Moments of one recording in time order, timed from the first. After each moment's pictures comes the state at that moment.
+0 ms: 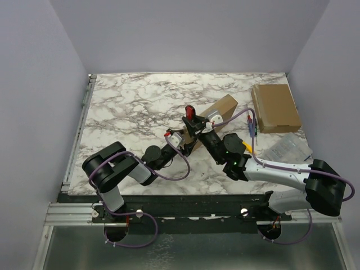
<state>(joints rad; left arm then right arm) -0.82 1.70 0.36 1.50 0.00 0.05 1.03 1.30 0.68 0.90 0.39 -0.15</state>
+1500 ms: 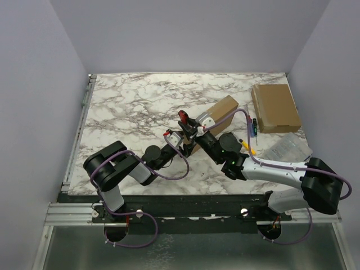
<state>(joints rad) -0.81 1.72 0.36 1.51 0.05 0.00 1.02 1.32 0.69 0.85 0.28 -0.23</state>
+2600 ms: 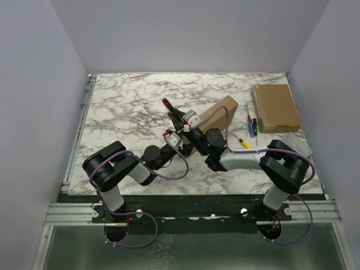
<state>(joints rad) -0.80 1.72 0.35 1.51 0.06 0.01 0.96 1.68 0.80 1.23 0.23 -0.36</state>
